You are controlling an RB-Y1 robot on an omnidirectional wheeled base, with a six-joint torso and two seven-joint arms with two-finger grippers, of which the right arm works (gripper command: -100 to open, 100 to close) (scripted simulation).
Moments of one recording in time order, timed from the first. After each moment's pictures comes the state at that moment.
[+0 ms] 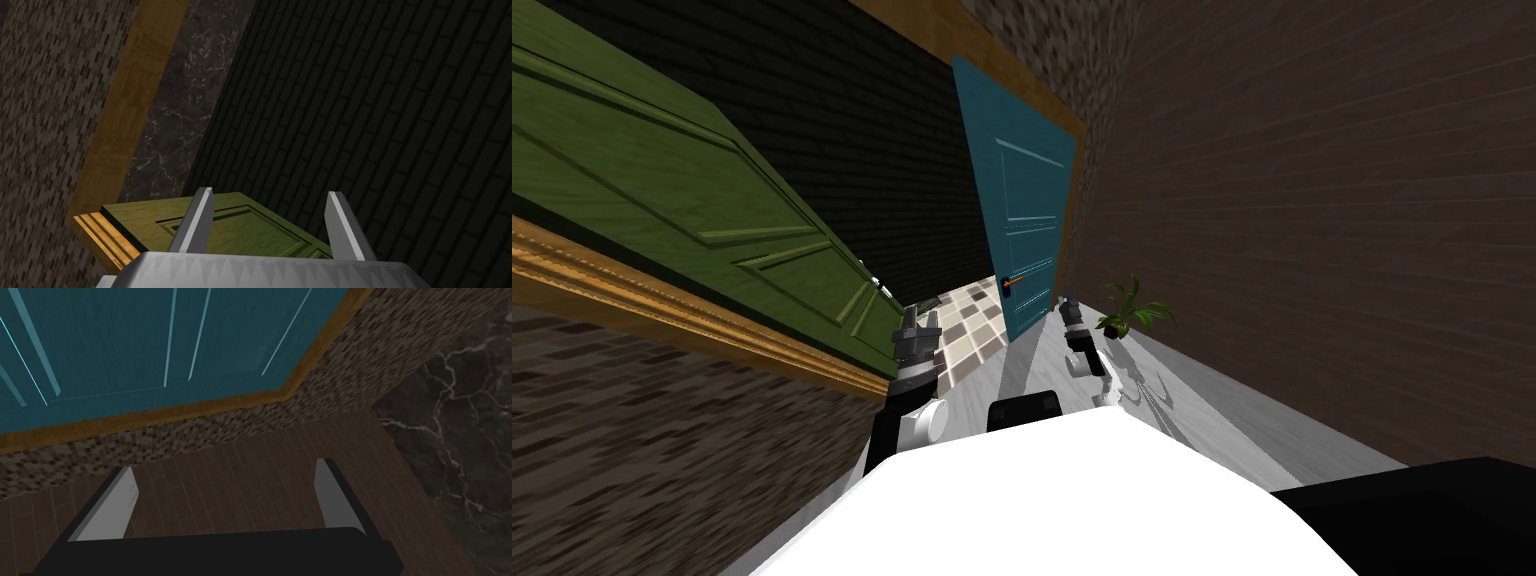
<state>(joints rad) 0.23 -0.04 0.05 -1.85 0.02 -0.43 0.02</state>
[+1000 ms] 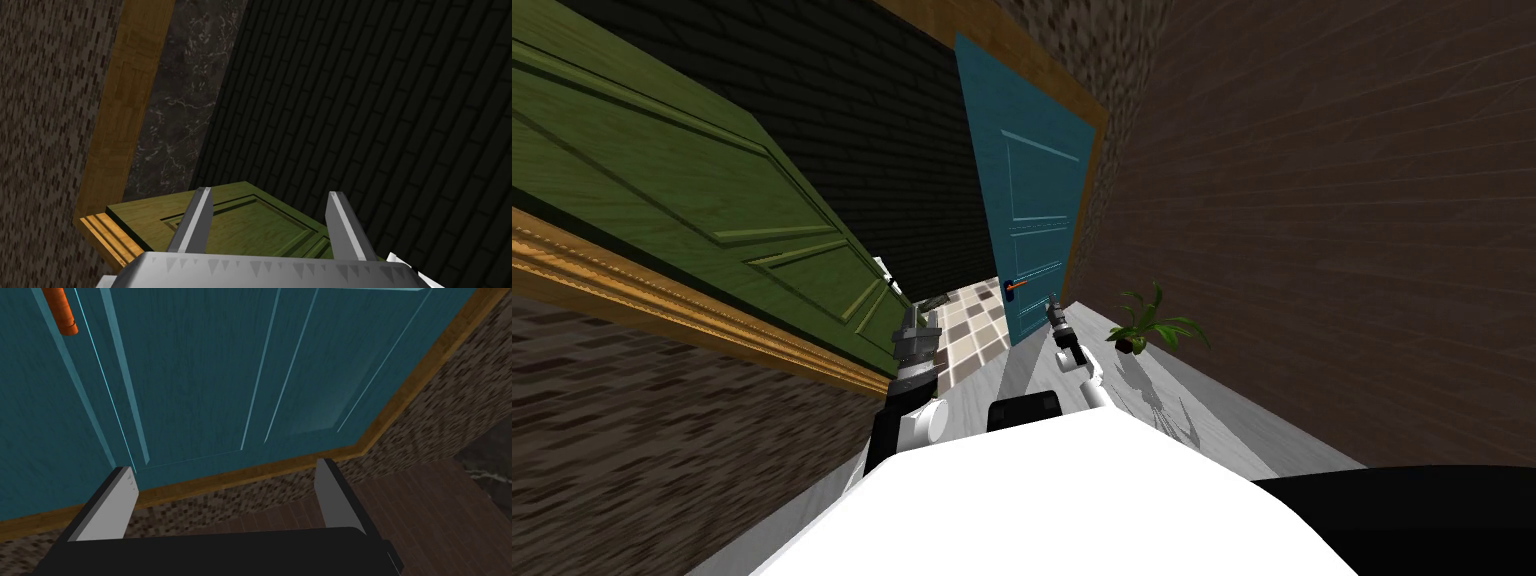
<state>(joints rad) 0.09 -0.06 0.10 -1.59 0.02 -0.40 -0.03</state>
